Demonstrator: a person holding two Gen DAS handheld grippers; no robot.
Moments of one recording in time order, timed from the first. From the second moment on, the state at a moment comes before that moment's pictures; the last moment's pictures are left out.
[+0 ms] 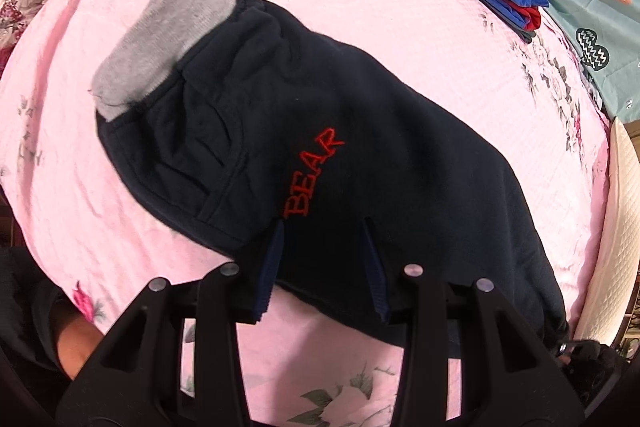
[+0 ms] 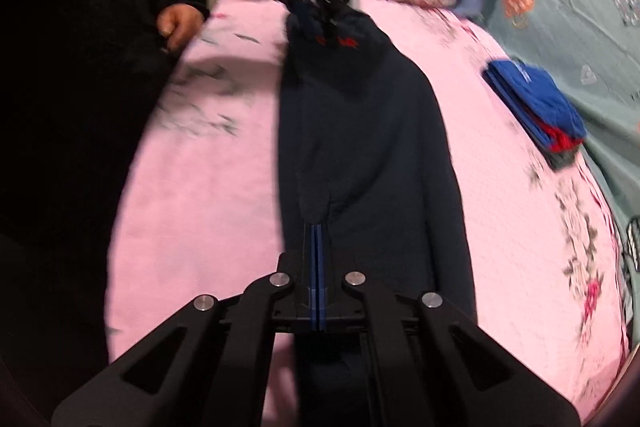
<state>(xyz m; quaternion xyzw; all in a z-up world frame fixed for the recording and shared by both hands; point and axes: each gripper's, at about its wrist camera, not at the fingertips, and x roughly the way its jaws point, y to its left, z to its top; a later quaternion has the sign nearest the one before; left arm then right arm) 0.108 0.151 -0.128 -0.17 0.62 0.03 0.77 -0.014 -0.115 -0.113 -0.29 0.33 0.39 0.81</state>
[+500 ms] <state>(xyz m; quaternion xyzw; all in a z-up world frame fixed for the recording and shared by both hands) 0.100 0.093 -0.125 -0.15 0.61 -0.06 0.77 0.131 -0.167 -0.097 0.05 0.47 0.40 0.78</state>
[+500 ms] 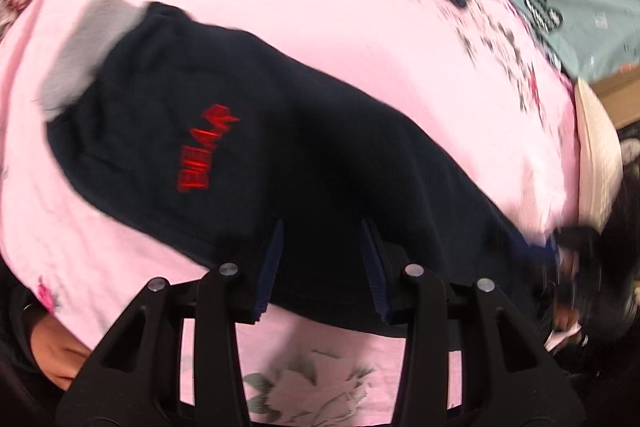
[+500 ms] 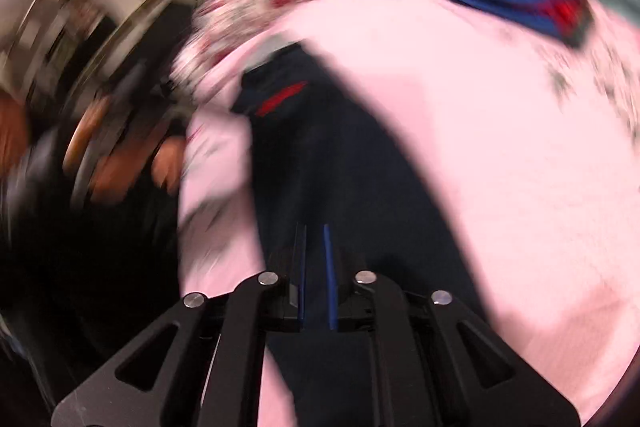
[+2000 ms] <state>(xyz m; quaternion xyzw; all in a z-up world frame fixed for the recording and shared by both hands) 0.074 0.125 -0.137 -0.16 0.63 0.00 0.76 0.265 -0.147 -0.158 0.30 0.62 0.47 0.55</state>
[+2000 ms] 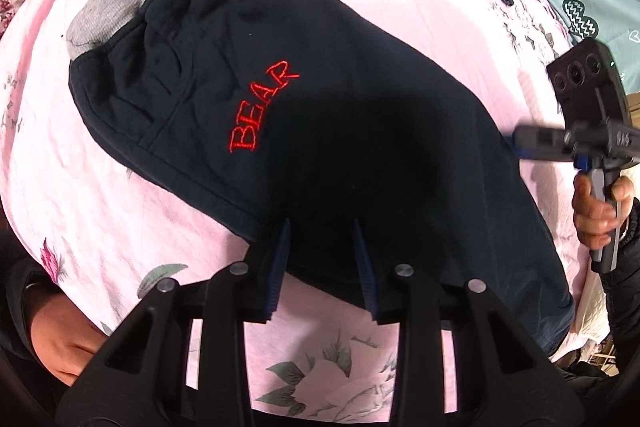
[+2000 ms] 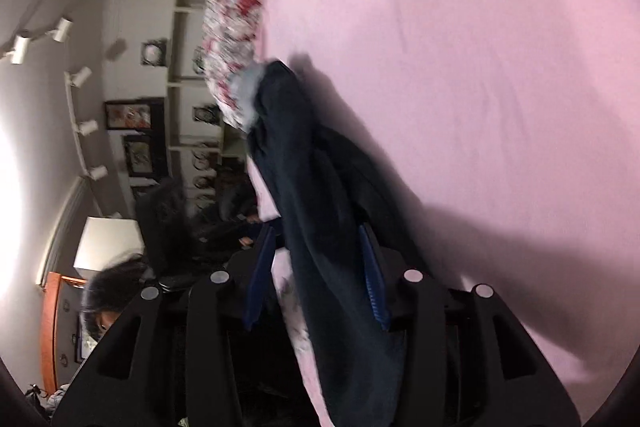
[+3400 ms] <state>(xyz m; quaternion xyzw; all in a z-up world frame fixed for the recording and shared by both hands) 0.083 0.124 -0.136 -0.17 0.62 0.00 0.76 0.272 -0.155 -0.183 0.37 0.64 0.38 0.56</state>
